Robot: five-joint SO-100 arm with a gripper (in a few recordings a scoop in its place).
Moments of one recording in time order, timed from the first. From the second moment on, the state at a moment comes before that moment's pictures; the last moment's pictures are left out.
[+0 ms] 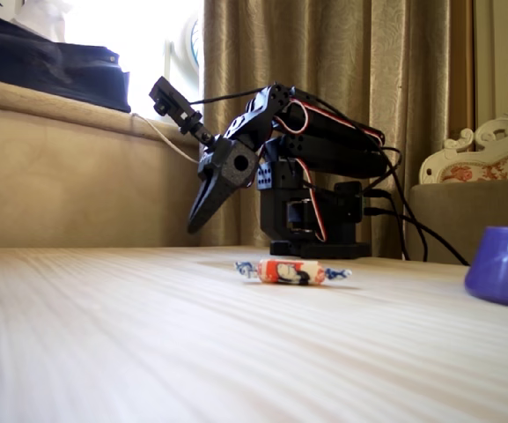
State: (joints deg) arm 13.4 188.5 171.0 69.0 4.0
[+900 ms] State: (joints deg) arm 12.7 185.2 170.6 68.3 5.1
